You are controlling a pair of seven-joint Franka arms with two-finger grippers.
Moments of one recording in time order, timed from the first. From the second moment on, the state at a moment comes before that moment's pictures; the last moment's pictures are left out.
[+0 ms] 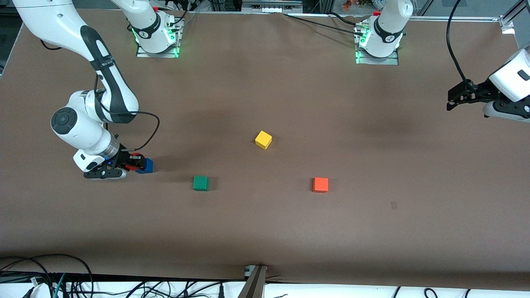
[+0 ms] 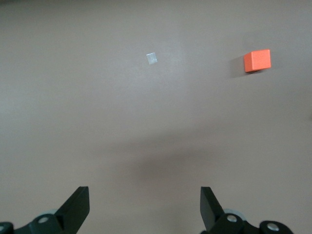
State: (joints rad) left arm 0.01 0.01 0.00 -1.63 0.02 1.62 0.18; right arm -0.03 0.46 0.09 -1.99 0.01 2.57 0.00
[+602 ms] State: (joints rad) left arm 0.01 0.01 -0.01 -1.63 0.02 1.62 0.10; right arm -0.02 0.47 0.09 -1.98 -0.02 2.57 0.00
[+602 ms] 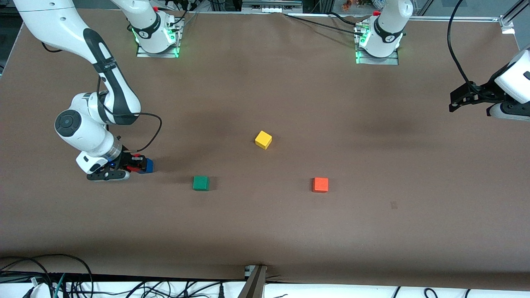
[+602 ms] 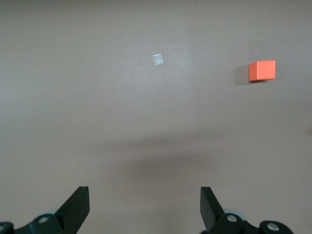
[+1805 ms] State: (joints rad) left arm 0.00 0.01 -0.03 -1.62 0.02 1.62 0.01; right arm -0.02 0.48 0.09 -1.96 -0.02 2.57 0.00
